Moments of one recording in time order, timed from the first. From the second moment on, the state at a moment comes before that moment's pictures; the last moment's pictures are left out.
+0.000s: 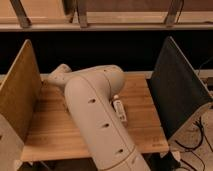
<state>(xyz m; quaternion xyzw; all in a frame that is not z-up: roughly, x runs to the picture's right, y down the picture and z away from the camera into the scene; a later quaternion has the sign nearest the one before) -0.214 0.089 0.950 -0.27 0.17 0.39 0.86</state>
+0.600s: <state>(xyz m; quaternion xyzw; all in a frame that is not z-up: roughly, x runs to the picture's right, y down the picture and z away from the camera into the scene) -0.237 0.137 0.911 -0.32 0.16 0.37 0.86</state>
